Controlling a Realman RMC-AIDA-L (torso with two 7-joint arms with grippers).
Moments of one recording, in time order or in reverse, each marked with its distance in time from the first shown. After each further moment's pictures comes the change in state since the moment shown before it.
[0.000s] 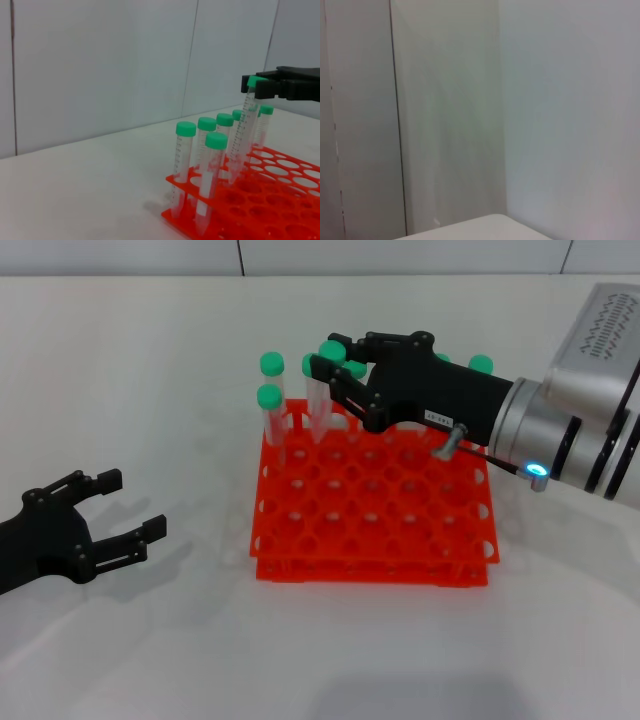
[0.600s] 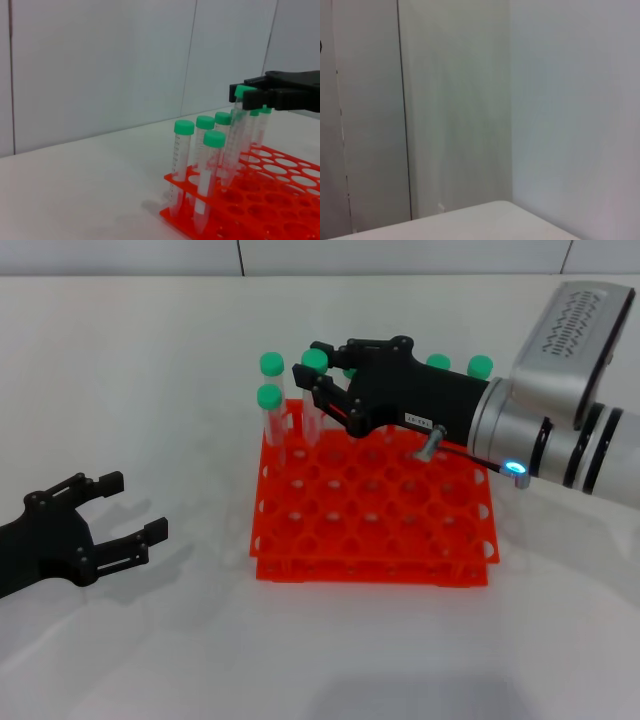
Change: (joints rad) left arm 0.000 0.000 0.000 -0.011 -0.001 0.000 0.012; right arm 0.051 0.000 -0.046 0.015 0.001 0.059 0.010
